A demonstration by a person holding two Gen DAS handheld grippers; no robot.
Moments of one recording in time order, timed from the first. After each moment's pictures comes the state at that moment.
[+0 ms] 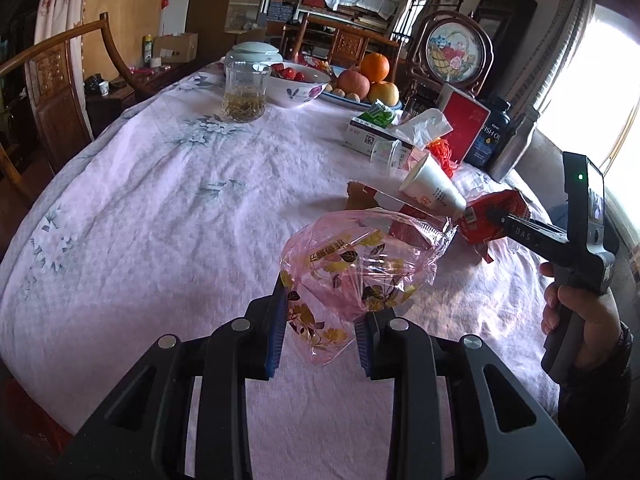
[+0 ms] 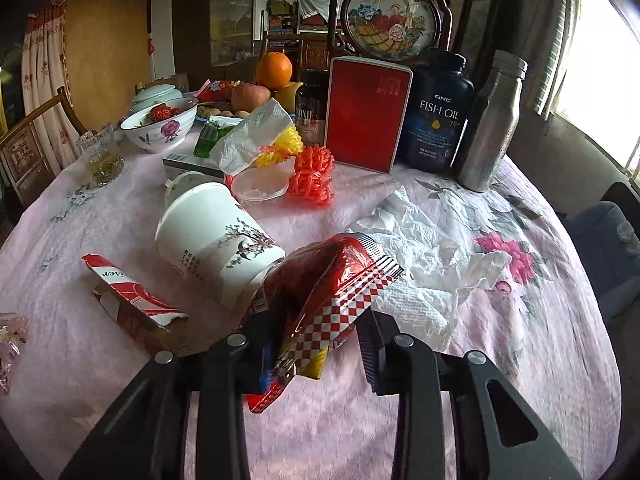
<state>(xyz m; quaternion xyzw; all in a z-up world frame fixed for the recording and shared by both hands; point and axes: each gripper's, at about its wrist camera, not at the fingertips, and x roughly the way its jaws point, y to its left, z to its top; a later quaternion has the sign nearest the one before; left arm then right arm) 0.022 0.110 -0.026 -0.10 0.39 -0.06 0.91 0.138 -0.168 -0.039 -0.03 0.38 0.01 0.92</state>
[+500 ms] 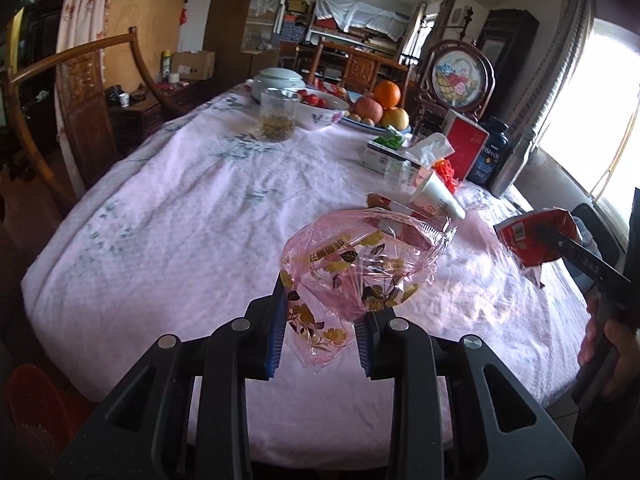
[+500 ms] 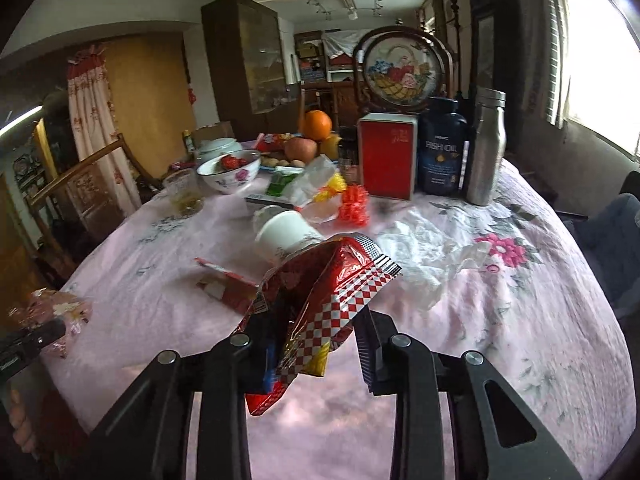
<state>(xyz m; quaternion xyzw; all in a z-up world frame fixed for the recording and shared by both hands) -0.039 0.144 -0.003 -0.11 0.35 -0.03 0.93 0.026 -0.171 0.014 0.02 0.31 0.10 0.94</state>
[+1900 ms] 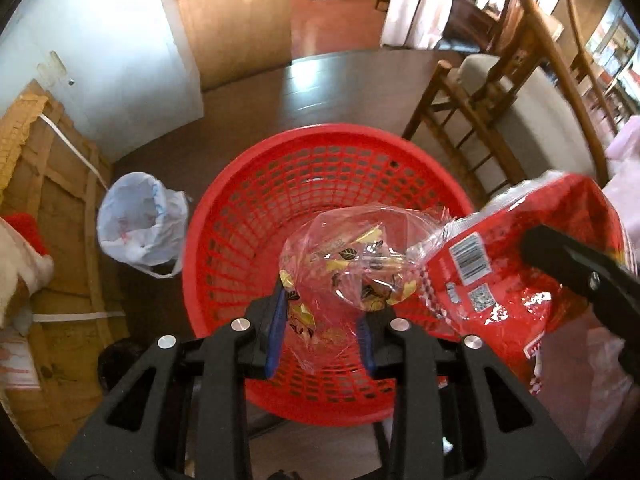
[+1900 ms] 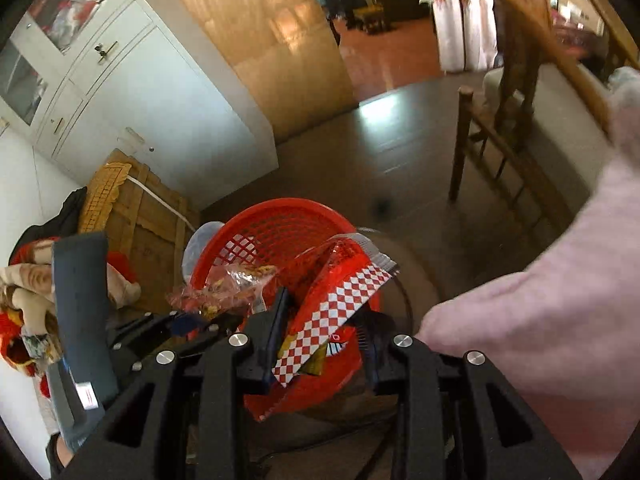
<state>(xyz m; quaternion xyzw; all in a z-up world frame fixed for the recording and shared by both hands) -0.260 0.515 -0.234 -0.31 0.48 0.42 0.70 -0.144 0.478 -0.181 -0.18 0.52 0.56 0.62</state>
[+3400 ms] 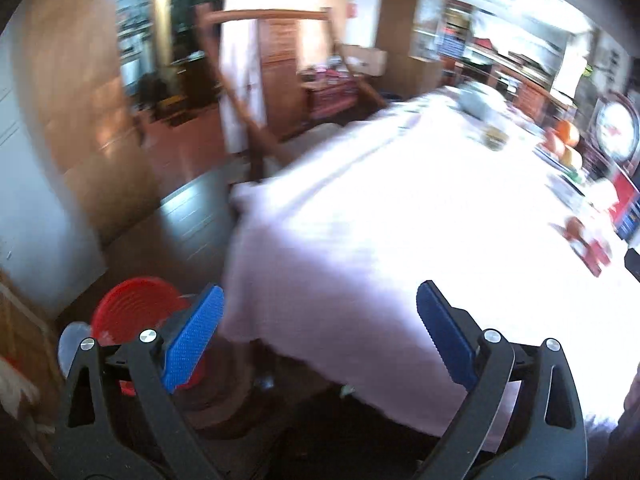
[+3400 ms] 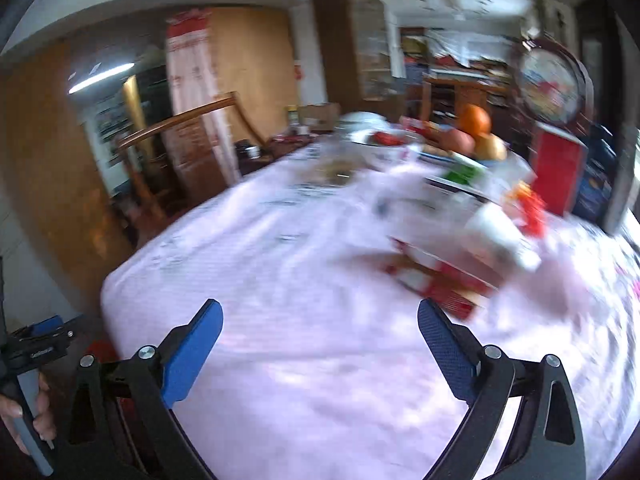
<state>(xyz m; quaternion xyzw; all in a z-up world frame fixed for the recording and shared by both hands) -0.115 0.260 -0.032 -0.14 0.36 0.23 0.89 0.033 -0.034 -0.004 0.00 0.32 0.24 0.92</state>
